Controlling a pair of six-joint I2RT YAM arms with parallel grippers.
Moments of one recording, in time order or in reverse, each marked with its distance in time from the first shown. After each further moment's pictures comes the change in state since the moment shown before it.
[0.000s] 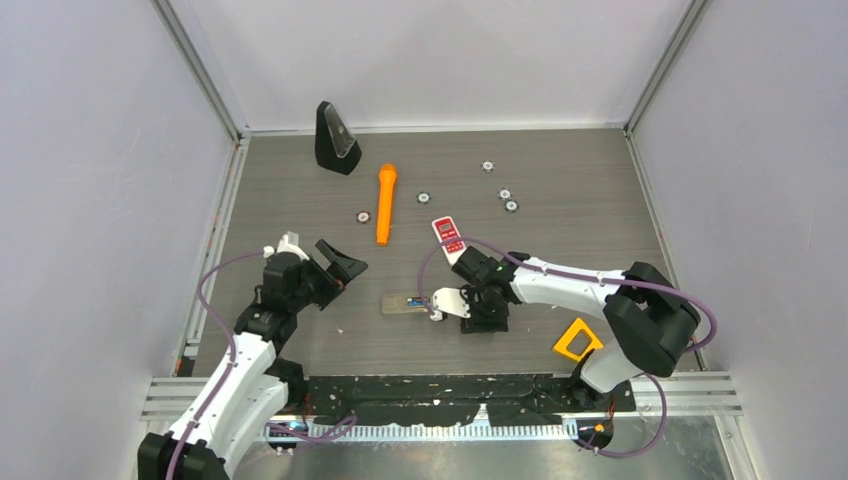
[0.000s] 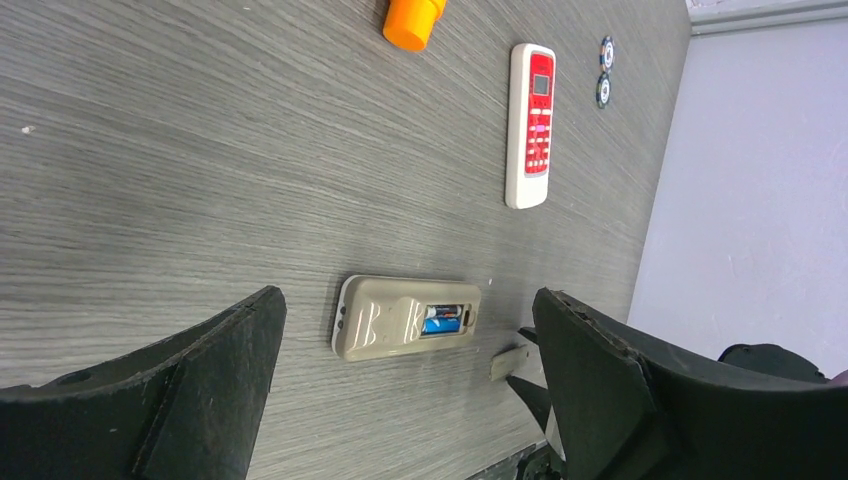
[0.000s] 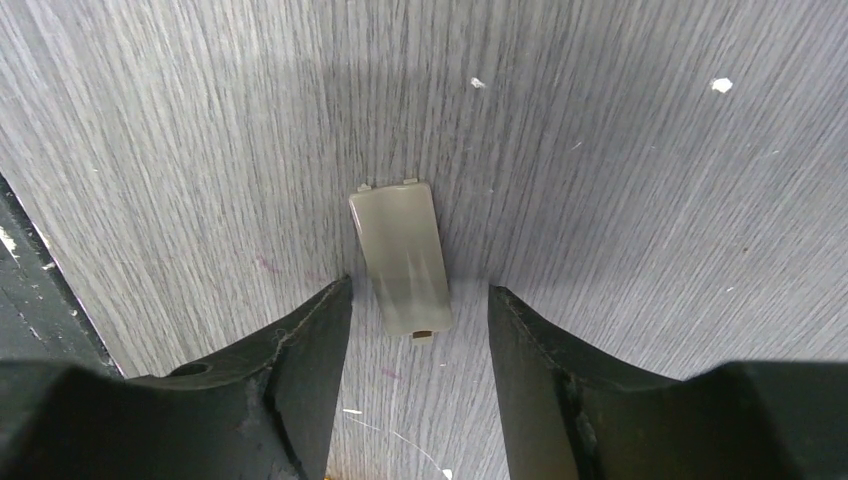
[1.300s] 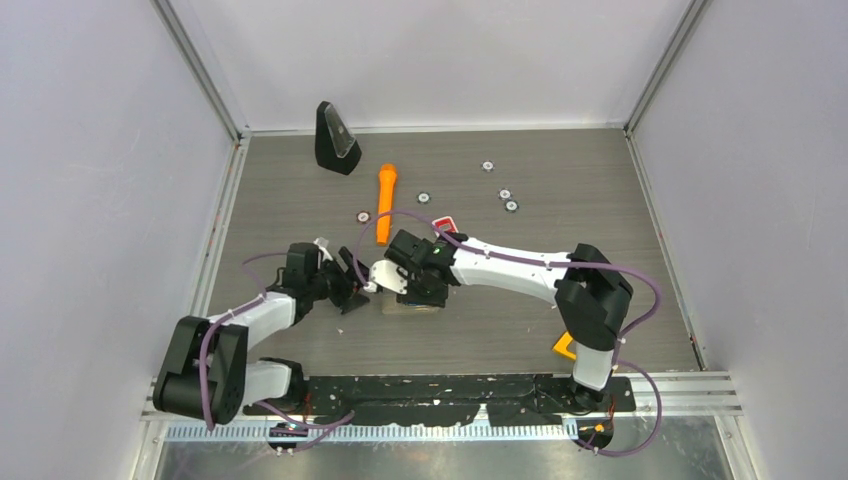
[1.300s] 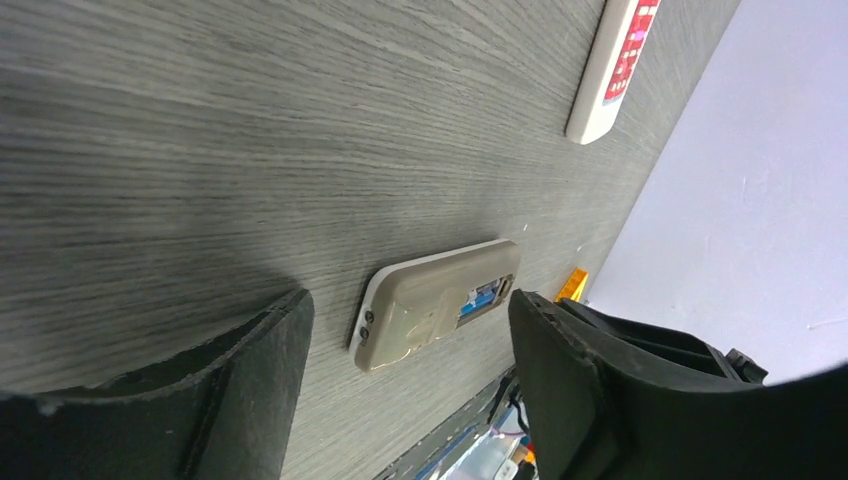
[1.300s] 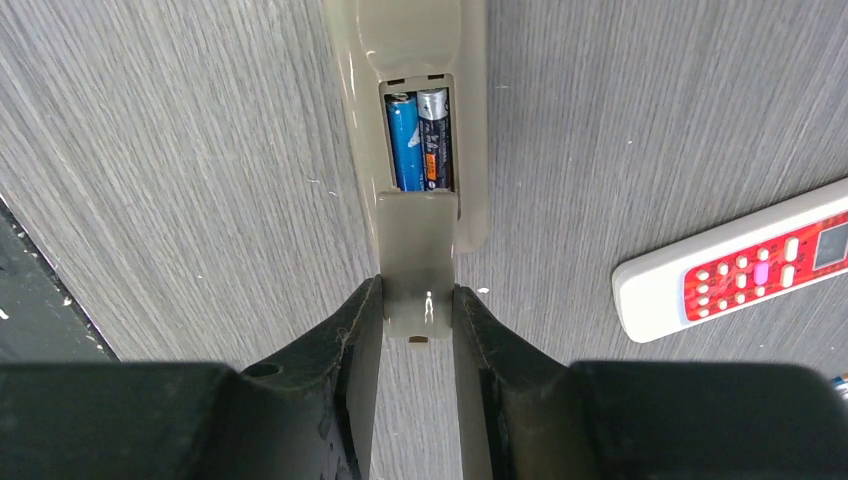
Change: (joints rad) left arm 0.033 0.542 -0.014 0.306 0.293 -0.017; right arm 0.181 0.290 0.521 -0.098 0.106 0.305
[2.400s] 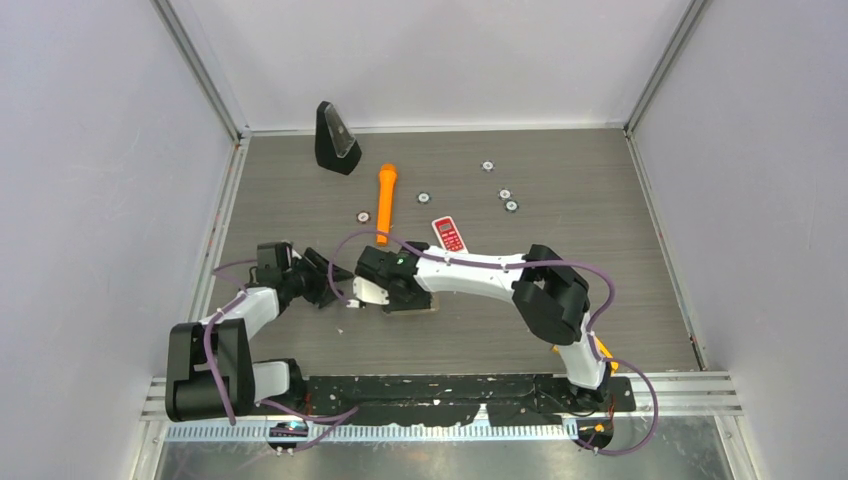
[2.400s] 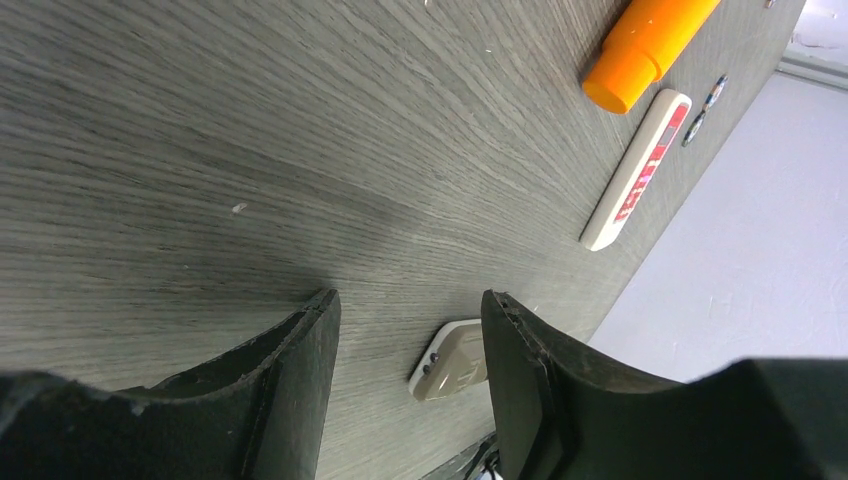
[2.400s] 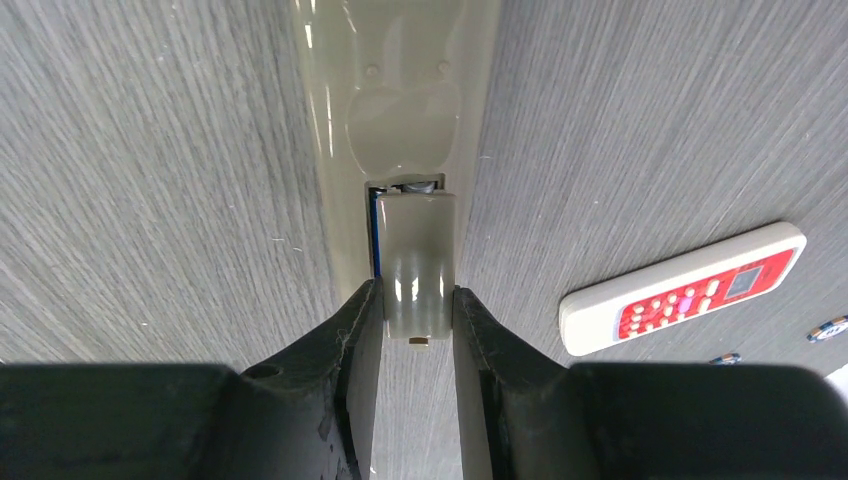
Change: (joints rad) left arm 0.277 0.014 0.042 -0.147 0.010 0.082; right arm 0.100 0.218 0.217 -0.129 0.193 -0.047
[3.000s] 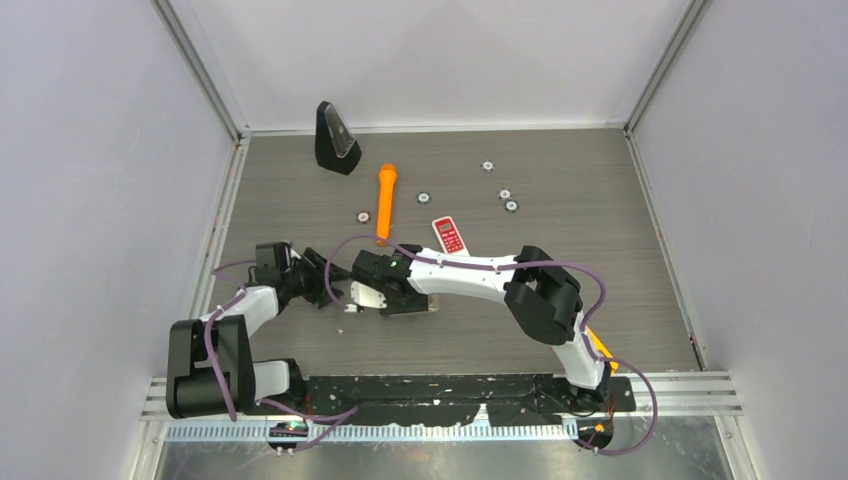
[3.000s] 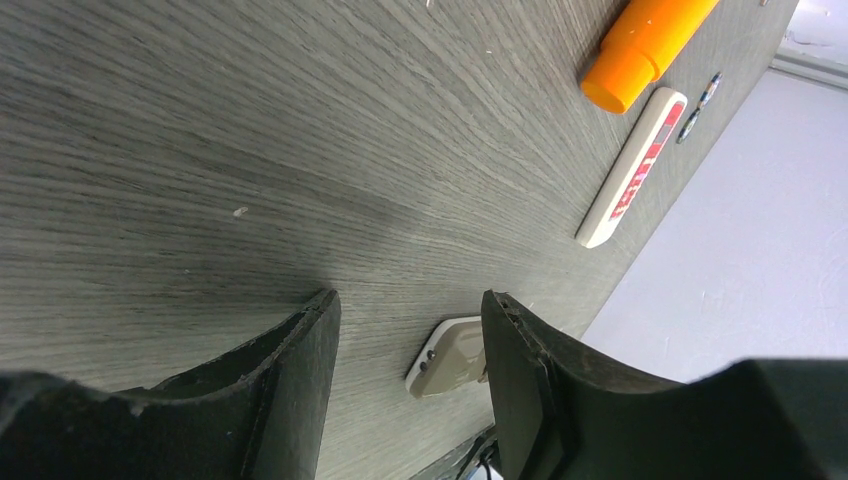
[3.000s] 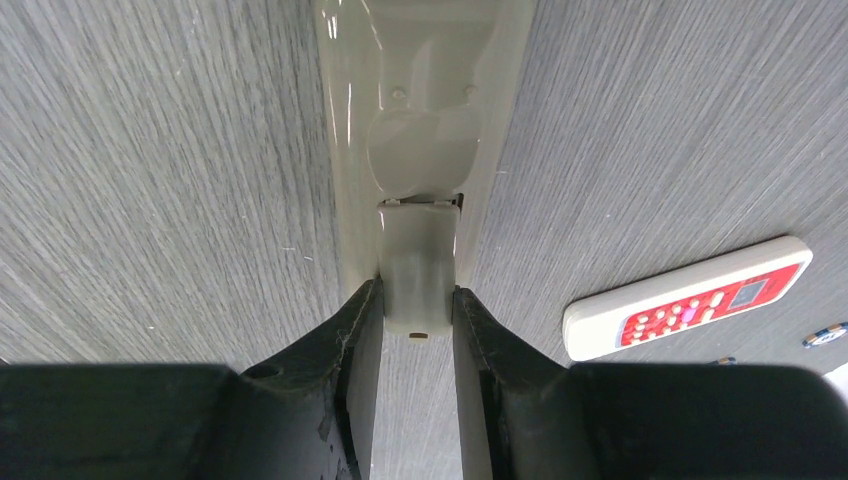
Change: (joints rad) left arm 0.015 0.015 0.002 0.003 0.025 0.003; right arm 0.018 0.045 0.042 -0.036 0.007 -0.005
